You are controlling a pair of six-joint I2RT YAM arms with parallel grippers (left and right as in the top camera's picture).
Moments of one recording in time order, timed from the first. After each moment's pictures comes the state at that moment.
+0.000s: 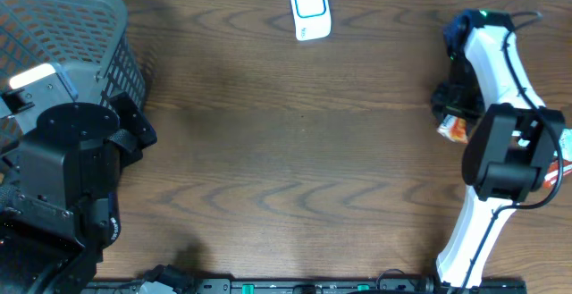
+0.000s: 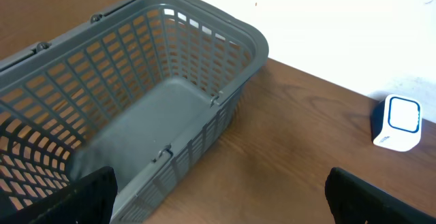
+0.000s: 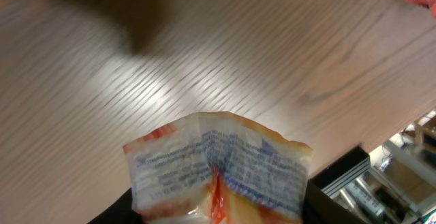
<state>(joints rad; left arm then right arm) -0.37 1.07 1.81 -1.41 -0.66 -0.54 -0.11 2.22 1.86 -1.55 0.24 0.56</state>
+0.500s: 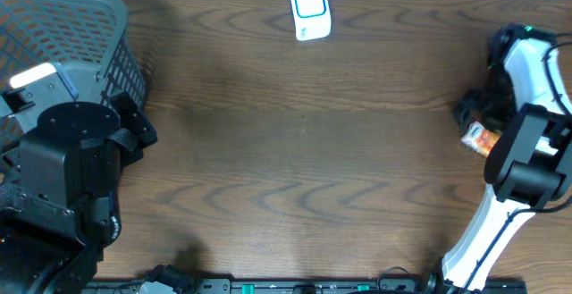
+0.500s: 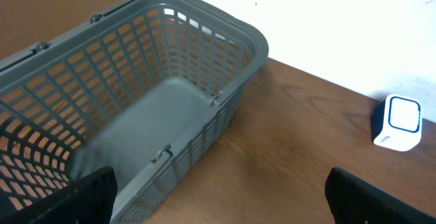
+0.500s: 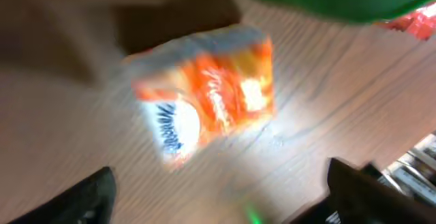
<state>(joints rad) -0.37 1.07 1.81 -1.41 -0.66 -0.54 -0.28 2.22 1.85 -1.47 0.22 0.54</state>
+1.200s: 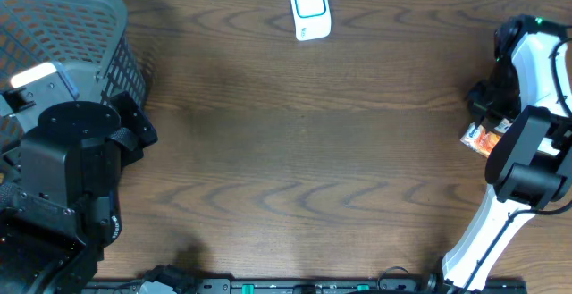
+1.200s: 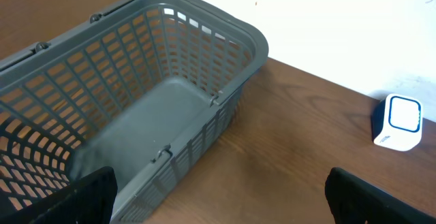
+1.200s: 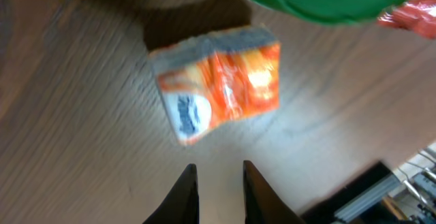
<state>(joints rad) -0.37 1.07 1.81 -1.41 -0.66 -0.54 -0.28 2.22 1.88 -1.48 0.19 0.55</state>
